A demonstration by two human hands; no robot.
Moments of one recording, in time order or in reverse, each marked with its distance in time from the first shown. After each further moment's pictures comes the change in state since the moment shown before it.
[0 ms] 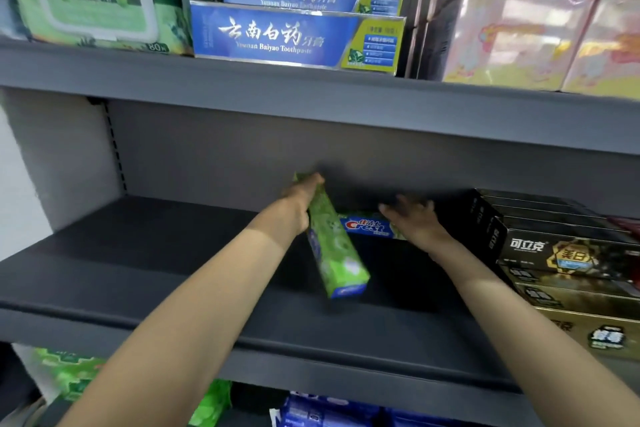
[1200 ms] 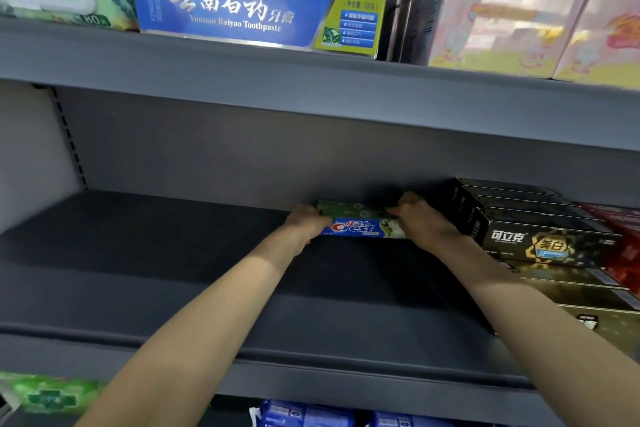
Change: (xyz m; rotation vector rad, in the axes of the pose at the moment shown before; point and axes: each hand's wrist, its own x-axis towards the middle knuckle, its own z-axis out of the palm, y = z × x) left_hand 0.024 -0.052 0.023 0.646 -0.087 0.093; right_hand 0.027 0.047 -0.018 -0.686 -0.110 -0.242
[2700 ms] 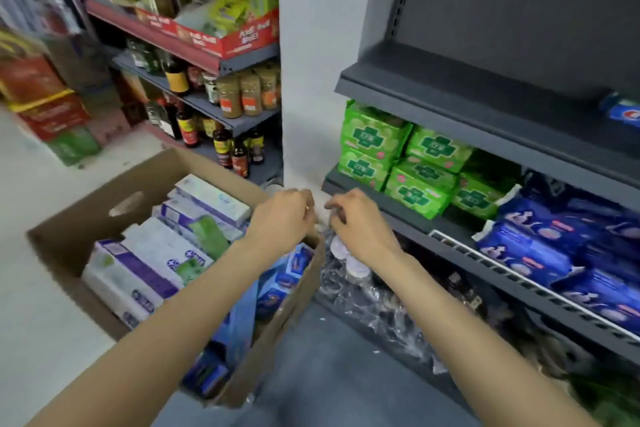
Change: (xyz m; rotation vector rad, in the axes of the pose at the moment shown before) left_hand -0.414 -0.349 -0.276 0.739 0.360 -0.046; right_hand -0.339 -0.524 0.084 0.512 -0.184 -0.535
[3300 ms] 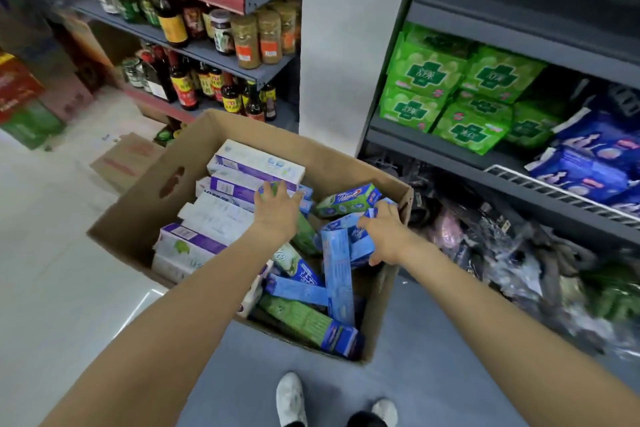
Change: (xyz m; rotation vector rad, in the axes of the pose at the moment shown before) left_hand 0.000 -0.204 0.058 0.456 -0.404 0.000; right_hand 0.011 -0.057 0.151 -0.344 -0.539 0.322
